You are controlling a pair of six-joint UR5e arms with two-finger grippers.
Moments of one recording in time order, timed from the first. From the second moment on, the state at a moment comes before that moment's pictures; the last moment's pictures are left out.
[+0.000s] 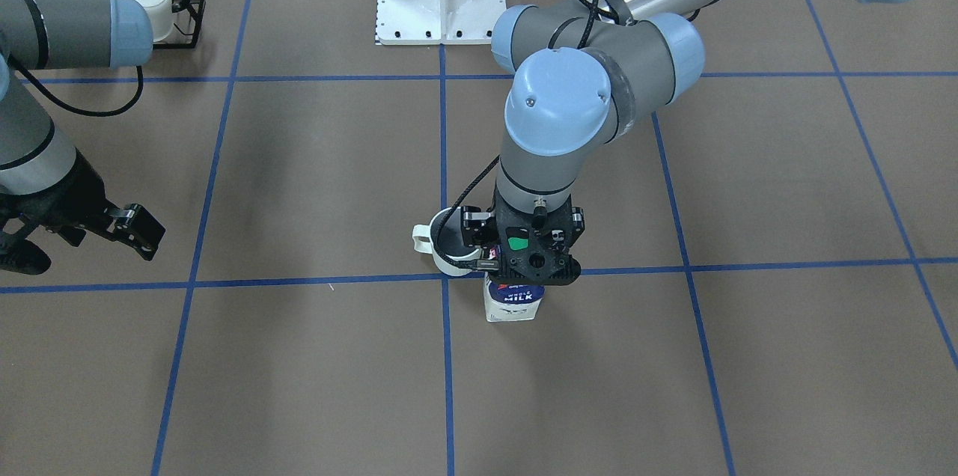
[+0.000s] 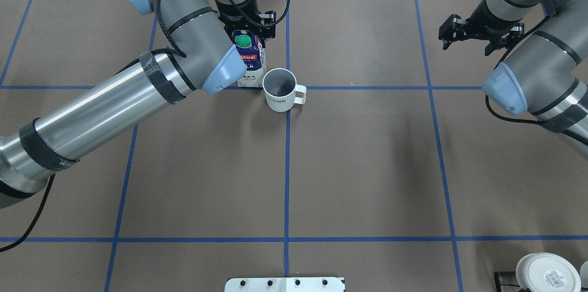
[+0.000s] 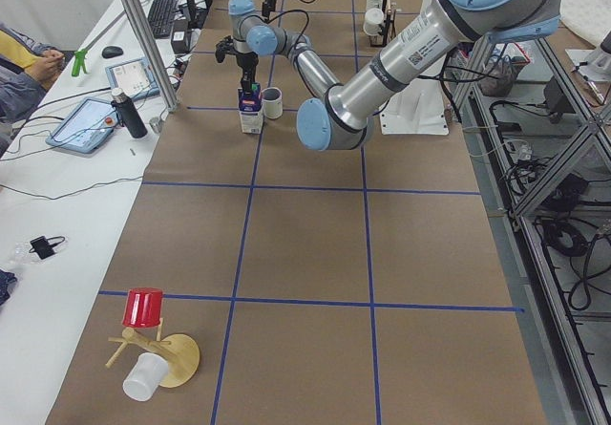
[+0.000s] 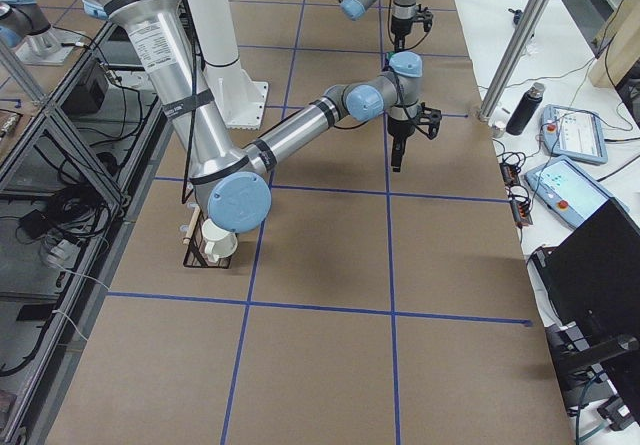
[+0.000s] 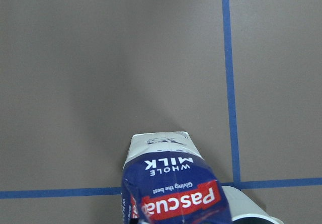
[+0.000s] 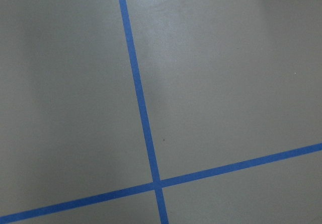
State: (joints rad) left arm -0.81 -2.57 -1.31 -1.52 -2.08 -0.92; right arm 1.03 -1.15 1.73 -1.64 2.06 0.94
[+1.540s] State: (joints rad) left arm -1.35 -1.81 -1.70 -1.56 -2.26 -0.10; right arm 1.40 -1.34 1.71 -1.64 2.38 0.33
